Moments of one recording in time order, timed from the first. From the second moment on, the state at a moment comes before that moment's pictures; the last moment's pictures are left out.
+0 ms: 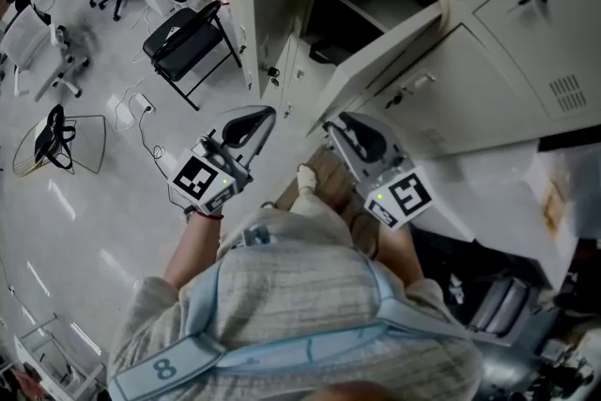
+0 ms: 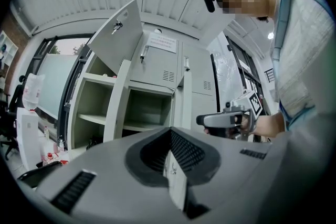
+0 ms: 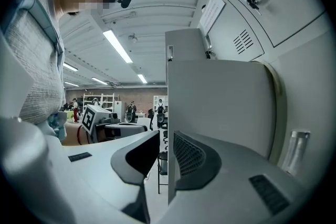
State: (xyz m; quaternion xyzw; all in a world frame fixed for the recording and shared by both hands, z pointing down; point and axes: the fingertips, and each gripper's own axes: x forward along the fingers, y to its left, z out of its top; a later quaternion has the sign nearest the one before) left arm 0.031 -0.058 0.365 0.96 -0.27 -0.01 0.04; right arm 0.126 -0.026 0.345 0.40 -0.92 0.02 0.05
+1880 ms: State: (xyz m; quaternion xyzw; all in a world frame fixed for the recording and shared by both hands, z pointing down) left arm 0.108 -0.031 0.391 0.96 -0.26 0.09 -0.04; right arm 0.166 -0.024 0.368 0.46 -0.88 0.02 0.09
